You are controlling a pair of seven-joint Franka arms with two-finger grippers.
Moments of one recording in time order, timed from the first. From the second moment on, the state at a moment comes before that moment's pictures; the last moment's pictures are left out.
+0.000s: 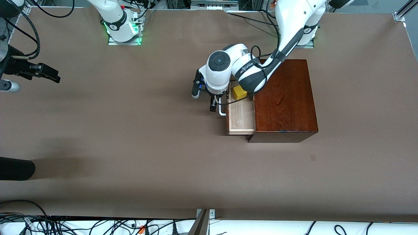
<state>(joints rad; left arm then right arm) -0.35 0.65 -0.51 -1.60 0.29 2.14 0.78 0.00 0.02 -0.02 -1.63 -0.03 1.56 0.08</state>
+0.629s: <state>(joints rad) -0.26 0.65 -0.51 -1.59 0.29 2.05 0.78 0.00 0.02 -0.01 -1.63 -0.03 1.56 0.06</state>
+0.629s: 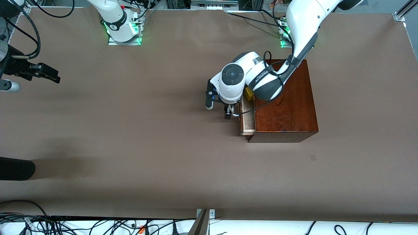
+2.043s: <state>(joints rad) -0.20 0.61 -0.51 -1.59 0.29 1.96 0.78 0.00 0.02 -0.01 -1.62 -0.03 1.56 0.06</state>
